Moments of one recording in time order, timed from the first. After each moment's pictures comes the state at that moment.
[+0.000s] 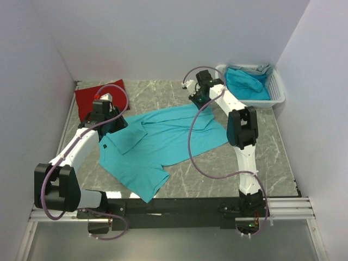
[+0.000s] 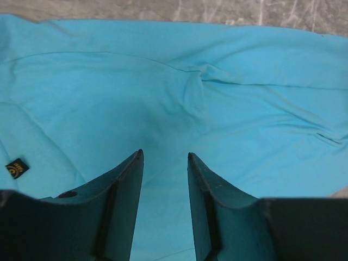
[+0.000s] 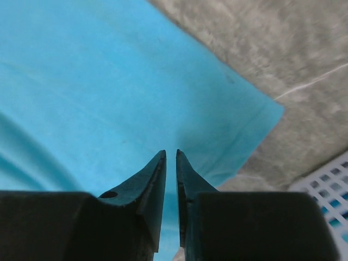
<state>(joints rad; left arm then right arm) -0.12 1.33 0.92 -0.34 0.06 -0.50 0.31 2.32 2.06 -0.85 -0.11 -0.56</state>
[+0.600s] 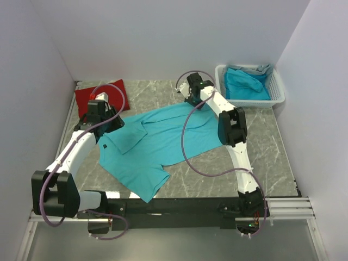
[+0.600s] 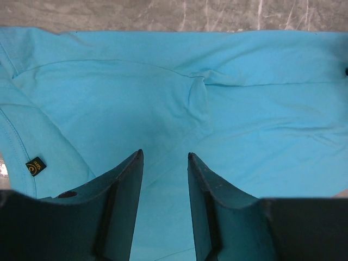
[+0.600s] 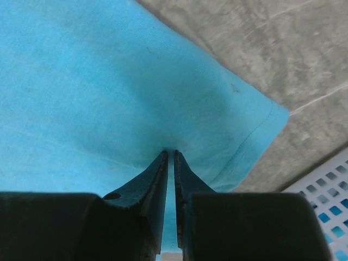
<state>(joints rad) -0.08 1.28 0.91 -0.35 0.07 -0.48 0.36 2.52 2.27 -0.90 0.09 -0.63</state>
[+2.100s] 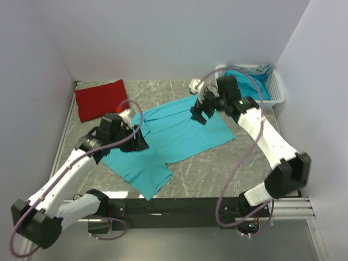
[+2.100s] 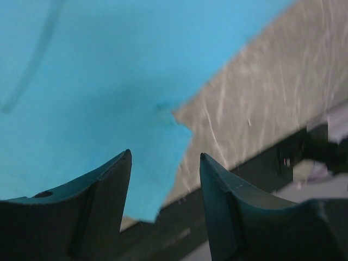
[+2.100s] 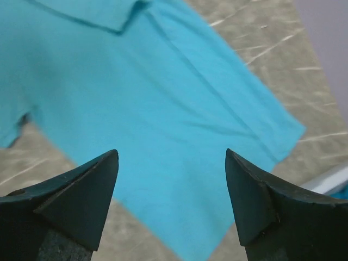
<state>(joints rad) -0.38 1.02 0.90 -0.62 0.26 -0.48 0.38 1.54 1.48 -0.63 -0.48 -0.62</state>
